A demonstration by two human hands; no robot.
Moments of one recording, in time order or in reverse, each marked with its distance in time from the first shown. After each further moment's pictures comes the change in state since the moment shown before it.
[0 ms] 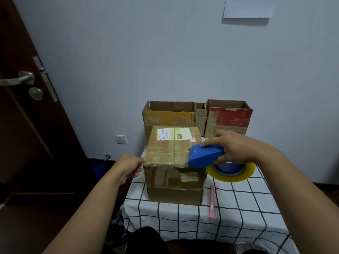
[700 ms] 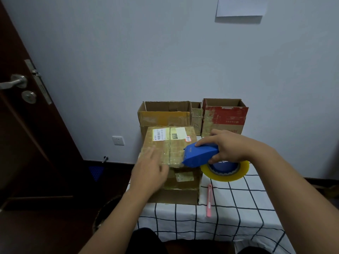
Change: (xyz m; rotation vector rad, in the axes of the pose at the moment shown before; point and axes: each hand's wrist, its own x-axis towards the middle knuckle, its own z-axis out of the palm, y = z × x) left_hand -0.047 -0.005 0.065 0.820 0.230 0.768; right_hand 0.000 0.002 0.001 0.060 -0.001 -0.023
